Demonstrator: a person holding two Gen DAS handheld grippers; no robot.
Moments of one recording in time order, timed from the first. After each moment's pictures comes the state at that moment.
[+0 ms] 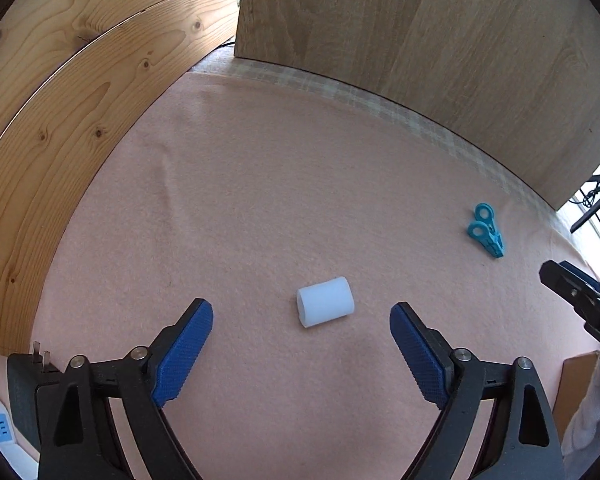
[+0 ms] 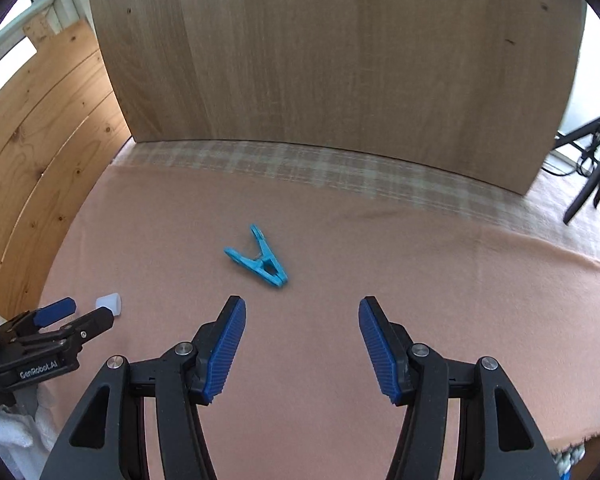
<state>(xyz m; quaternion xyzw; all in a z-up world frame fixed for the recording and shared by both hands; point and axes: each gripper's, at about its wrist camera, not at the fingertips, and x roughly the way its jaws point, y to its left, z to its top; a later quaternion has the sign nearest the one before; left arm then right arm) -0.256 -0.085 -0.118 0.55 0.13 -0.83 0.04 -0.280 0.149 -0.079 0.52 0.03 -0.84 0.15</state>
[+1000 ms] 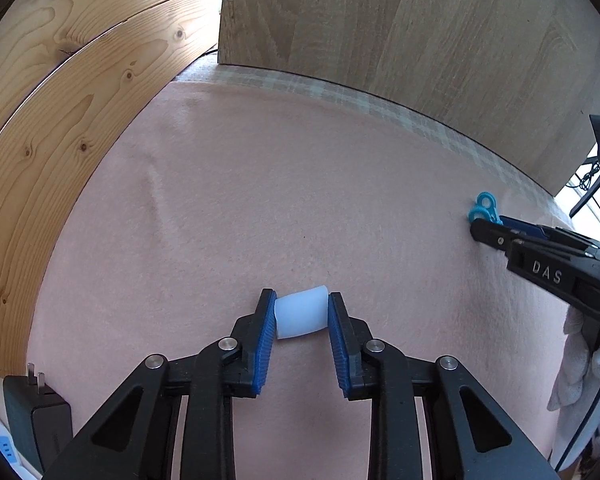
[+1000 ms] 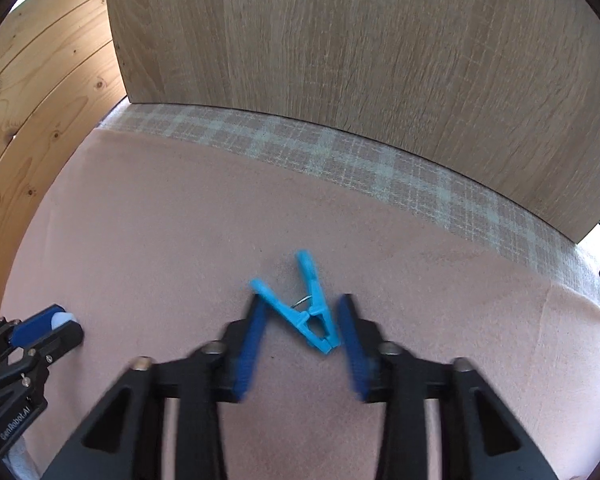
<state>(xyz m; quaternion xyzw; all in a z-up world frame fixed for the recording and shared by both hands) -0.257 -0.089 -0.117 0.54 0.10 -0.84 0.02 -0.314 0.097 -0.119 0.54 0.09 -0.82 0.16</state>
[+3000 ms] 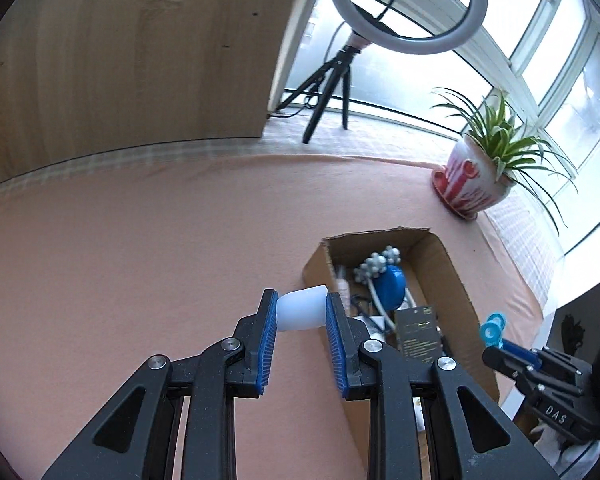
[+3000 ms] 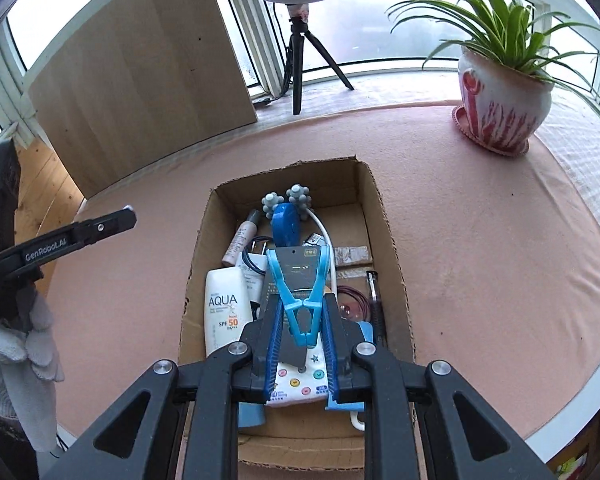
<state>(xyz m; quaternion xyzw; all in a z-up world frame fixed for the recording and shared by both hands) -0.144 0.231 -0.003 0.47 0.03 -0.84 -0.27 -0.024 0.438 -0.022 0.47 -0.12 -0.87 0.00</state>
